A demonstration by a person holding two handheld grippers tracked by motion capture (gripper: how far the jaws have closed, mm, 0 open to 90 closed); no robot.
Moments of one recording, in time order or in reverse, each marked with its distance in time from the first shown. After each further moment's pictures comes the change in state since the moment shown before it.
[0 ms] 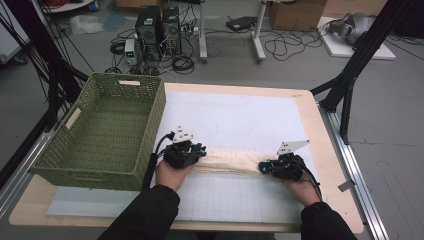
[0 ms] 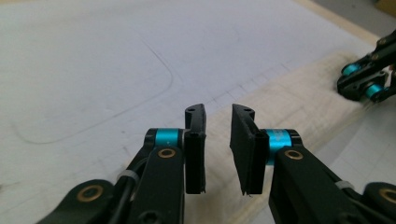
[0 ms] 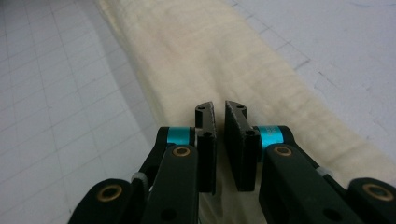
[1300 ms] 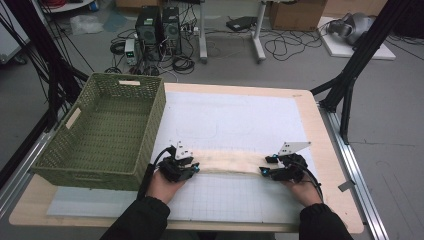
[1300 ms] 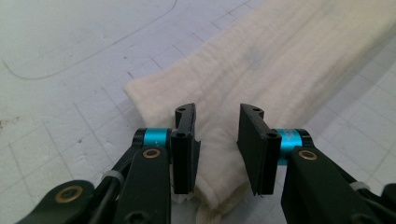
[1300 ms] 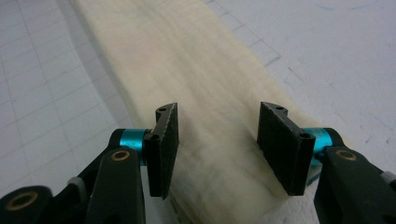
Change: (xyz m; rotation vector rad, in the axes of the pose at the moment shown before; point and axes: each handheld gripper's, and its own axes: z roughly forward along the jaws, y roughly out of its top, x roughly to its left) left arm 0.007 -0.041 -0.006 0.103 0.058 0.144; right arm 0.001 -0.002 -0.004 0.003 -0.101 -0.034
